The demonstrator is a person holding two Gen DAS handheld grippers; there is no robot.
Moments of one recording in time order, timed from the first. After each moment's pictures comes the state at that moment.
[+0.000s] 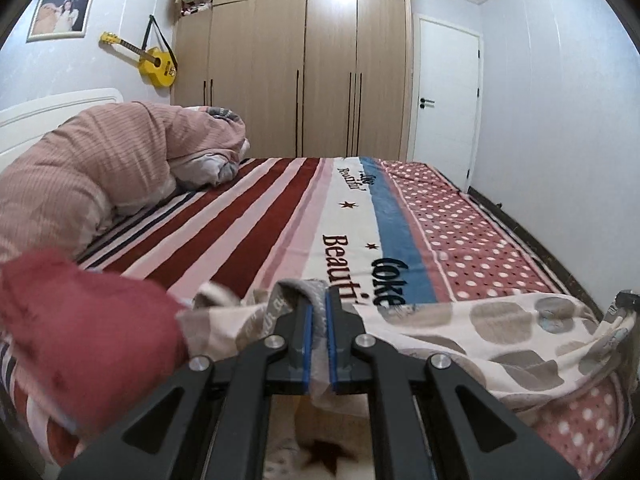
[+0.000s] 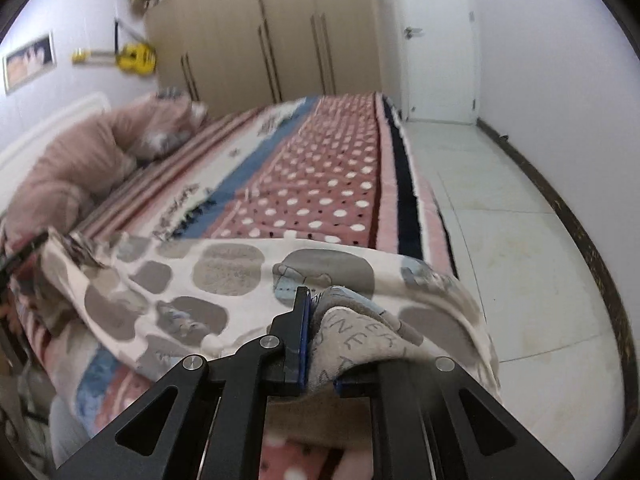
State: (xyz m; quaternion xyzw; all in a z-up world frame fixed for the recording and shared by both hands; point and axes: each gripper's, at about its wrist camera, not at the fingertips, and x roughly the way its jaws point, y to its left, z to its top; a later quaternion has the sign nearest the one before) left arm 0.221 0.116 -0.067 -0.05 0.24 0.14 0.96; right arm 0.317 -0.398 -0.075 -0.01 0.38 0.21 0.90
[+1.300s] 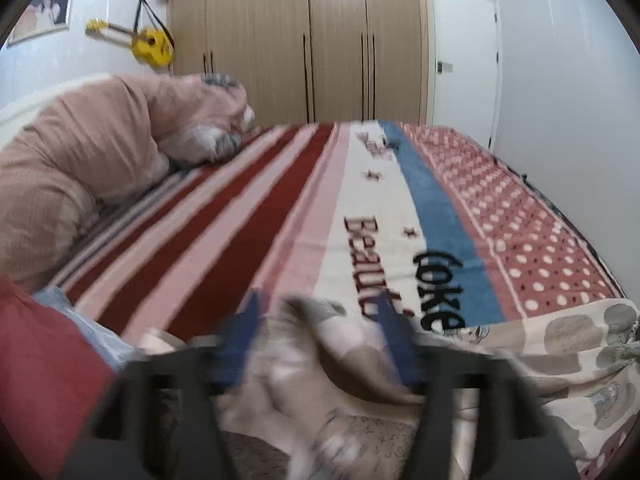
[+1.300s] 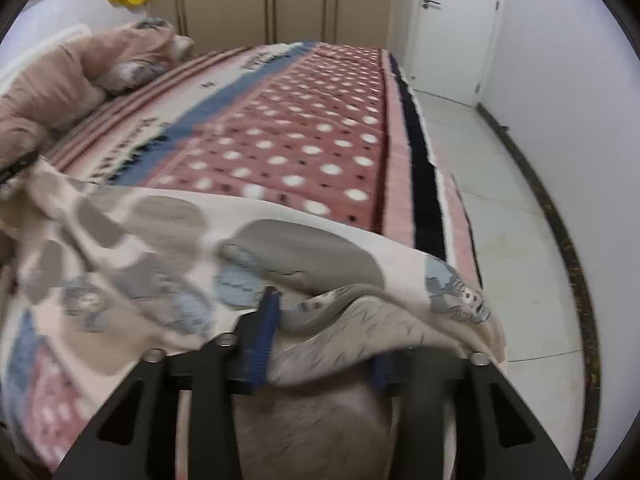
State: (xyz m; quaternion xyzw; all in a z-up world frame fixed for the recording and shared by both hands) left arm 0.323 0.152 -0.107 -0.03 0.28 0.17 0.94; right arm 0.377 -0.356 -0.137 -0.09 0.44 0.19 0.87
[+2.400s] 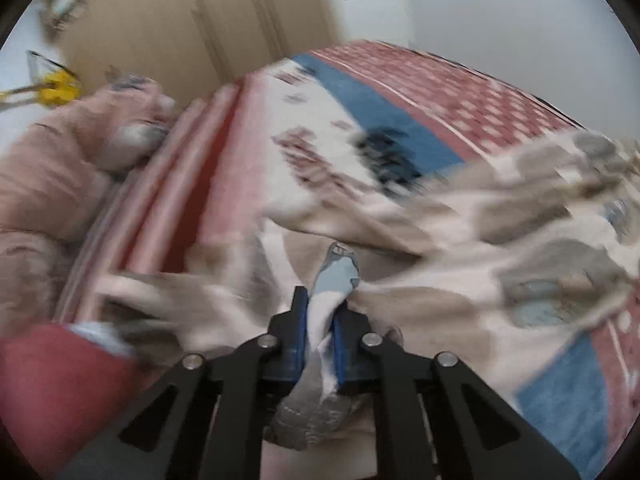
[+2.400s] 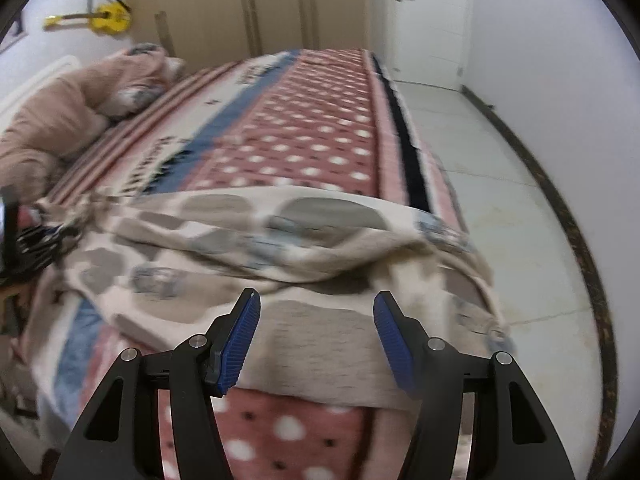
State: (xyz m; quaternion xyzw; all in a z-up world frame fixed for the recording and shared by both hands) left arm 0.295 0.133 -0.149 0.12 0.40 0.08 0.91; right arm 0.307 -0.362 -0.098 -0.04 0.44 0.18 0.88
